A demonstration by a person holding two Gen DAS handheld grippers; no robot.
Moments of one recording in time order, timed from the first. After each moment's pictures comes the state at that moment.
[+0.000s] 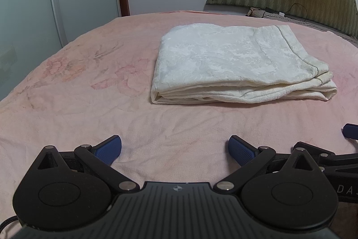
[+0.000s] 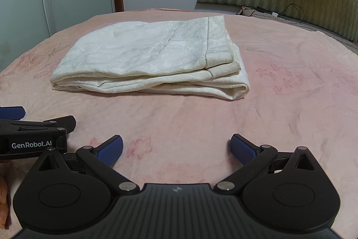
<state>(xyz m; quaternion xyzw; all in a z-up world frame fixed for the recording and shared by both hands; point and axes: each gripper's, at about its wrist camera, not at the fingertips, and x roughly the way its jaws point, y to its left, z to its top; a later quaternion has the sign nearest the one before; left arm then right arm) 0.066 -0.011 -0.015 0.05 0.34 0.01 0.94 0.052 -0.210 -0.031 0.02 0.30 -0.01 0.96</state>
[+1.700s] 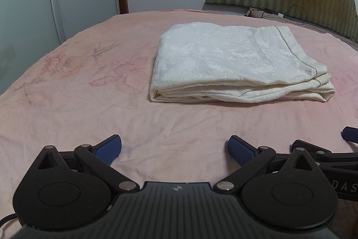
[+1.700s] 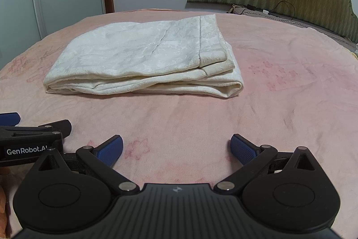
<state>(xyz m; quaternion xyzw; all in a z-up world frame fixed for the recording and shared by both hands) 0.066 -0.009 -0.015 0.04 0.34 0.01 0.94 0.052 -0.208 -0.030 0.03 0.30 -0.03 0.95</state>
